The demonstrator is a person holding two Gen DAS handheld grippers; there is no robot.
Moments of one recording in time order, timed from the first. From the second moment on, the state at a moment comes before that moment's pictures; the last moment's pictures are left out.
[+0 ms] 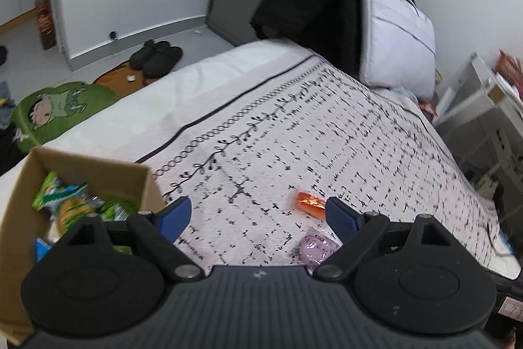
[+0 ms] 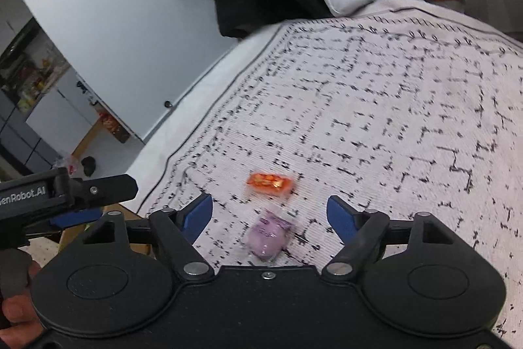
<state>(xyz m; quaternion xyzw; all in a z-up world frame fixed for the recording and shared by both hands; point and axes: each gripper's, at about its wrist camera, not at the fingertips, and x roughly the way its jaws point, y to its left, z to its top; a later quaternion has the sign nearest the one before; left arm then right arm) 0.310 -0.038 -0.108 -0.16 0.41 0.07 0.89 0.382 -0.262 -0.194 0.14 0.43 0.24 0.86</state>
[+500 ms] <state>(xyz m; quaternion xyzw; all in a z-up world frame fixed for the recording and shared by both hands) 0.366 -0.043 -0.154 -0.16 0.44 0.02 0.88 0.385 -0.229 -0.232 0.13 0.48 0.23 0.84</state>
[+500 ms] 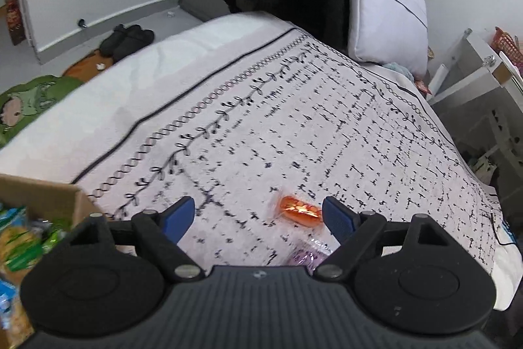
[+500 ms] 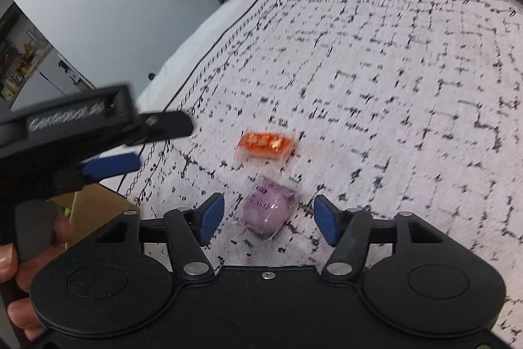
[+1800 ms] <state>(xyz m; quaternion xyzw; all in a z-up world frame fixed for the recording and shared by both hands) 0.402 -0.096 -0.229 -0.04 0.44 -0.08 0.89 0.394 -0.273 -0.236 0.09 0.44 0.09 0.89</state>
